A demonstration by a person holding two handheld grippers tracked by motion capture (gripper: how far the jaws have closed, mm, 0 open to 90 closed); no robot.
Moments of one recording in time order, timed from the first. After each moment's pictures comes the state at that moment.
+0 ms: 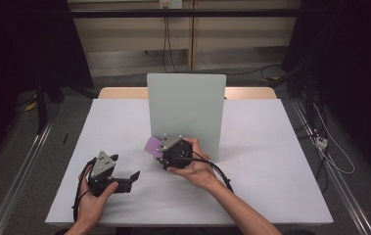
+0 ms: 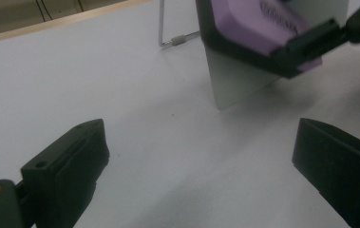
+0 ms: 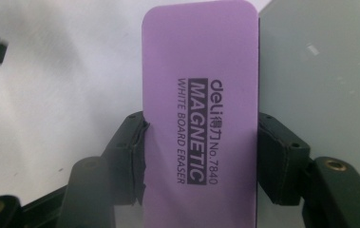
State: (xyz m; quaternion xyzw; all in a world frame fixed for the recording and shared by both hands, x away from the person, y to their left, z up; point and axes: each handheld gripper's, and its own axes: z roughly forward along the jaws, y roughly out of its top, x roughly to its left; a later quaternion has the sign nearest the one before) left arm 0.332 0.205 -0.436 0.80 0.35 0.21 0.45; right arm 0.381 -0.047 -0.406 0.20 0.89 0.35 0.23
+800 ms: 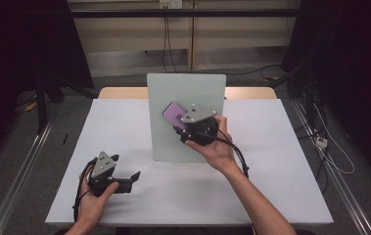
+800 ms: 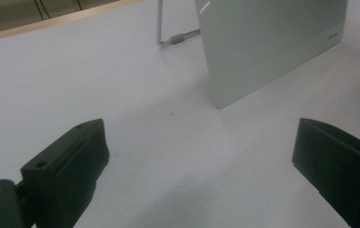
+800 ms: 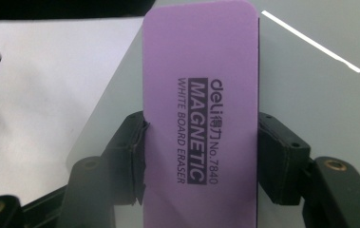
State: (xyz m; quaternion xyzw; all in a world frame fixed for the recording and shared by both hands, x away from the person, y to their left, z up) left arm 0.332 0.204 -0.437 0.79 0.35 0.21 0.45; right arm 0.391 -0.101 -0.343 0.25 0.83 0.40 0.31
